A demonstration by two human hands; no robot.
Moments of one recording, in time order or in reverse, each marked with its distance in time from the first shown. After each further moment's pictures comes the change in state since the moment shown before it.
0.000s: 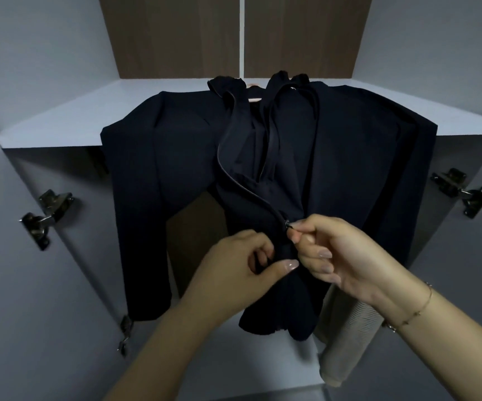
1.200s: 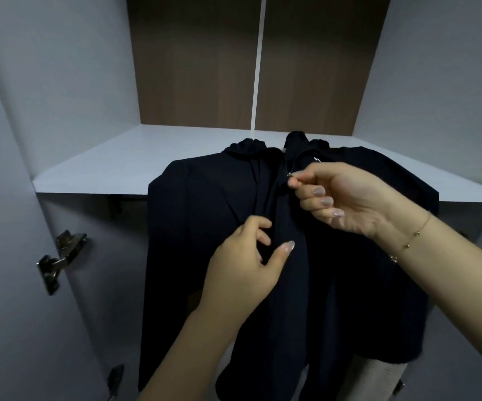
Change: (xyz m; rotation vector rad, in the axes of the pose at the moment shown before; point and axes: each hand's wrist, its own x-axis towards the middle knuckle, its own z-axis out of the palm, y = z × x) left_hand 0.050 0.006 -0.030 0.052 0.353 -0.018; right_hand 0.056 -0.127 0.026 -0.039 -0.039 -0.014
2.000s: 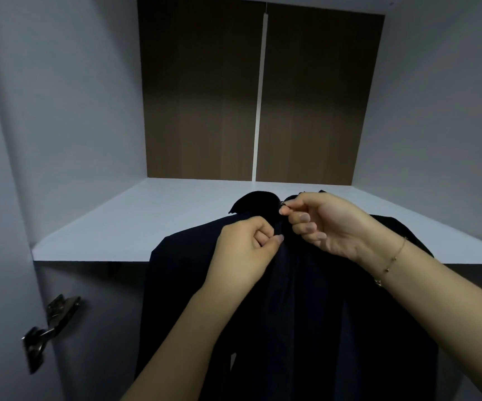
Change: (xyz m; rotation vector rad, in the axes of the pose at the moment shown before) left_hand 0.103 0.024 -0.018 -0.164 0.002 -0.035; right_hand 0.039 -0.042 -0.006 -0.033 0.030 -0.105
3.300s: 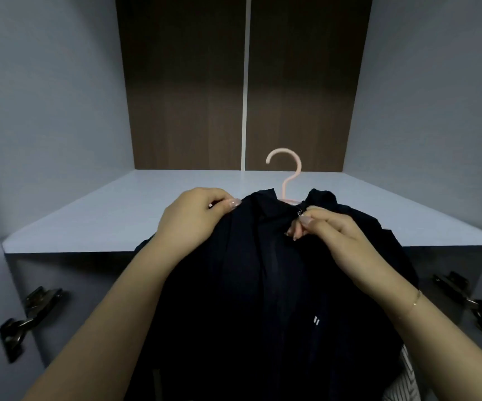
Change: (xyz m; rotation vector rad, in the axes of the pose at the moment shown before) left_hand 0.030 0.003 -0.035 0.383 -0.074 -0.008; right_hand -0.035 0.056 -0.054 -0.565 0.122 -0.674
